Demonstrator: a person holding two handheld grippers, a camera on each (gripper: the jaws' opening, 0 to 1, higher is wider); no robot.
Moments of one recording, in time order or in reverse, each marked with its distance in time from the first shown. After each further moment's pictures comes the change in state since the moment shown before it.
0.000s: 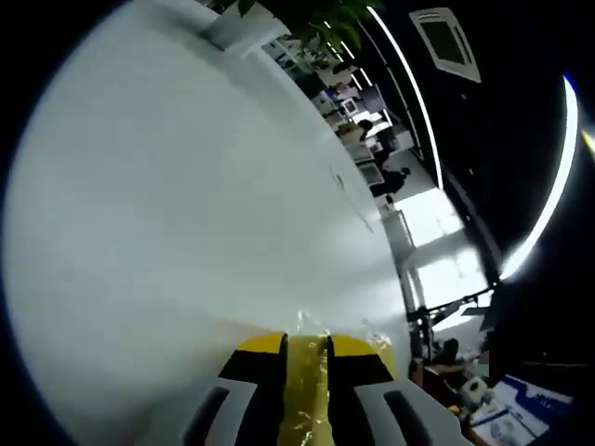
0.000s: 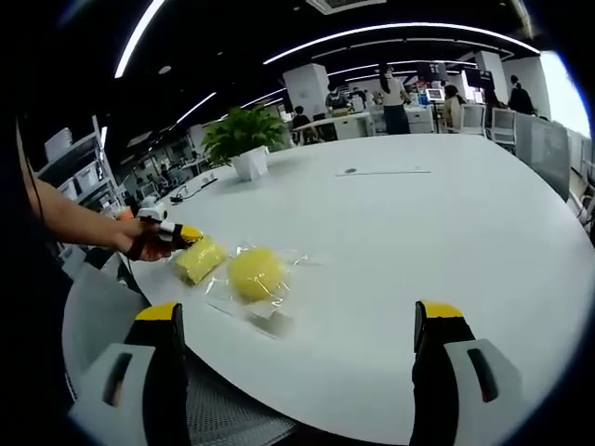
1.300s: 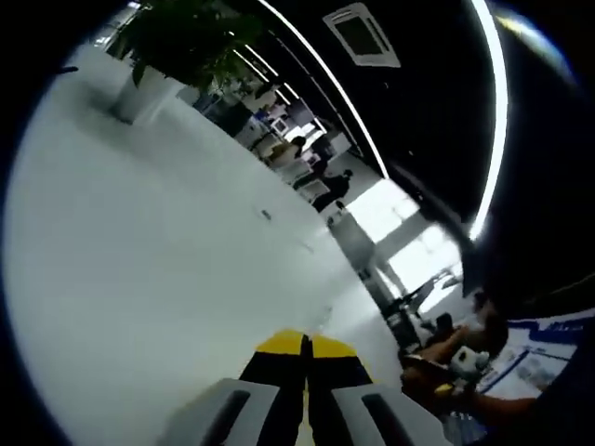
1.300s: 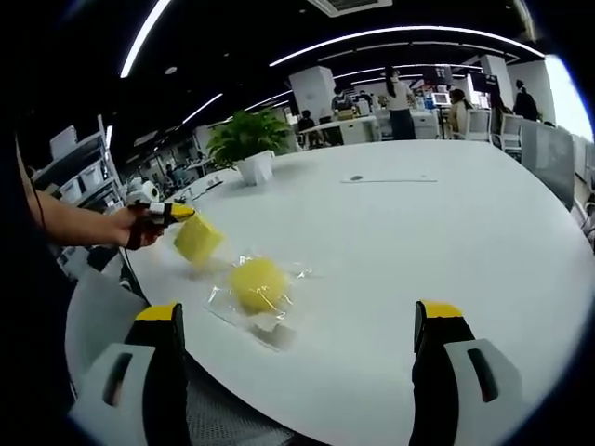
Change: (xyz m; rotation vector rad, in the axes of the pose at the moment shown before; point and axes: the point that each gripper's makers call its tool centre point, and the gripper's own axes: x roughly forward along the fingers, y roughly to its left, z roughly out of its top) left arm -0.031 -0.095 0.036 0.388 -0.135 -0.171; right arm 0.006 0.006 0.020 -0.024 -0.018 0.033
